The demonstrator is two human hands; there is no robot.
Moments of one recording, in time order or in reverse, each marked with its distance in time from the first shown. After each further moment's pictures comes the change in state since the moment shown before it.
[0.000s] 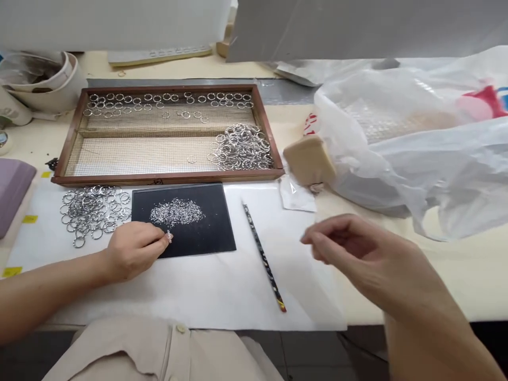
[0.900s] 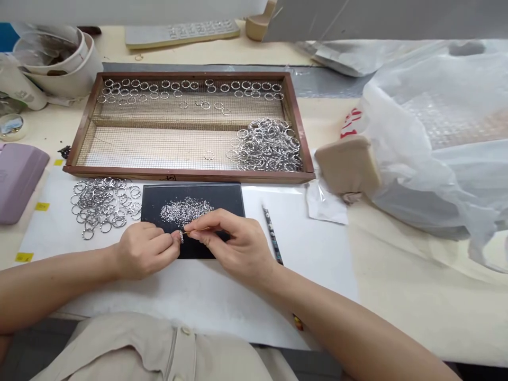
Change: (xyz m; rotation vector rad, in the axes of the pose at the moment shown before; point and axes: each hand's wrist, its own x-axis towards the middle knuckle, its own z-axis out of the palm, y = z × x) left_hand 0.006 0.002 -0.002 0.220 -0.006 0.120; right_hand 0.000 -0.084 0.118 0.578 -0.366 -0.477
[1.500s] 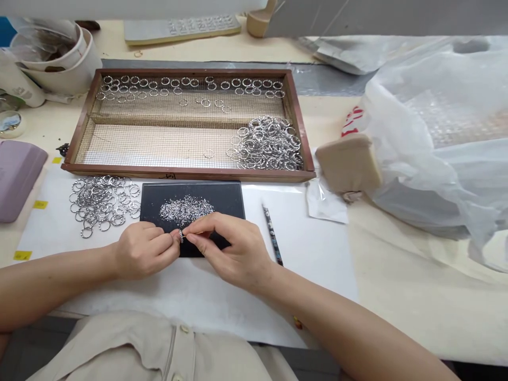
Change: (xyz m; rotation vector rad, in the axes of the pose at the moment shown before) left_hand -0.001 0.000 -0.001 0.033 -0.020 0.040; right_hand 0.001 -0.007 0.000 -0.175 -0.038 -0.179
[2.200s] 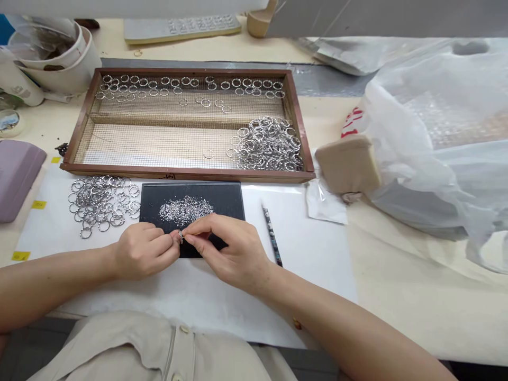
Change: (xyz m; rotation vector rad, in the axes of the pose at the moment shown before) left_hand 0.000 0.001 0.000 0.003 -0.019 -0.002; right_hand 0.003 -0.001 0.000 -0.054 -0.032 0.000
